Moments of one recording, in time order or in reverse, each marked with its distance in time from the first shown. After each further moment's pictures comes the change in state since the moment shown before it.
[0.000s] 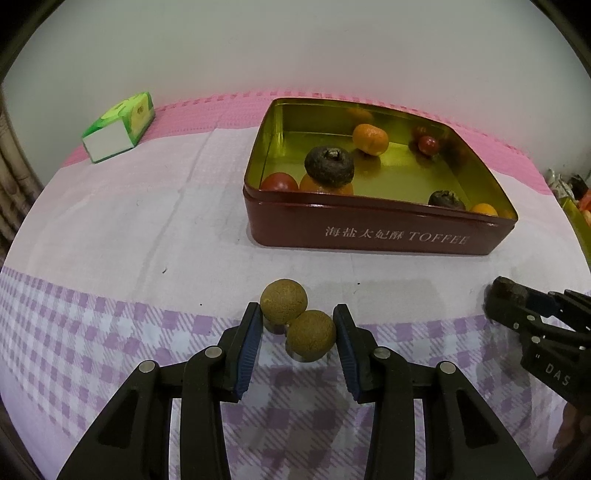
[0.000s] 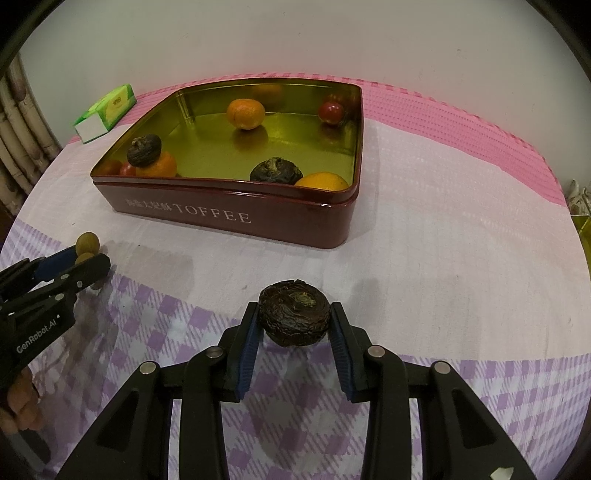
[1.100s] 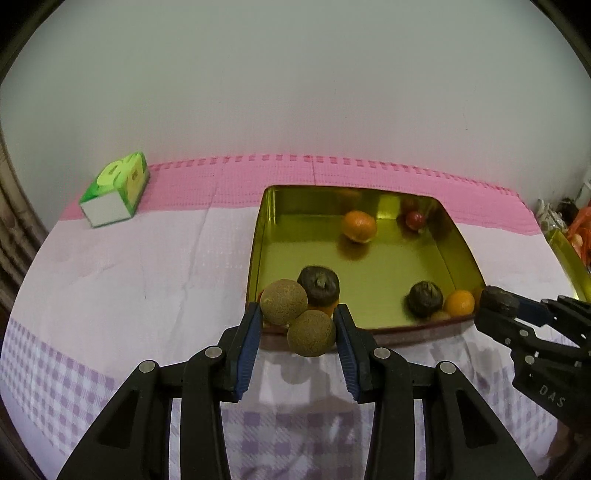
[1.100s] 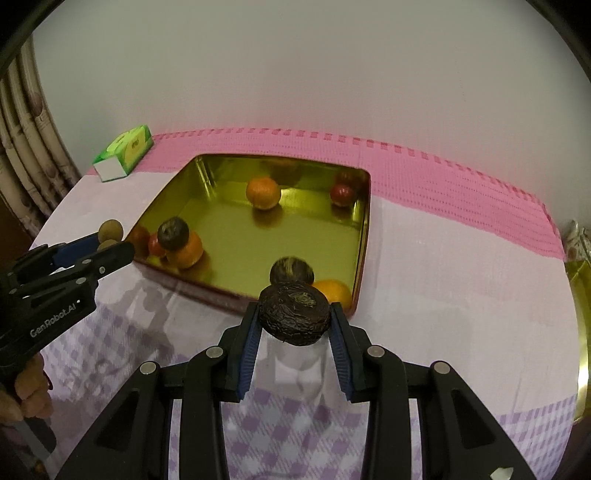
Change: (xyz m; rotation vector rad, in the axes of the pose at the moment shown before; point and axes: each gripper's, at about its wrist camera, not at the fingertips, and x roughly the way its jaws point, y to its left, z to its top) left arm -0.029 0.001 0.069 0.030 -0.119 -0.032; right arm -0.039 0.009 0.060 -0.042 -0.119 0.028
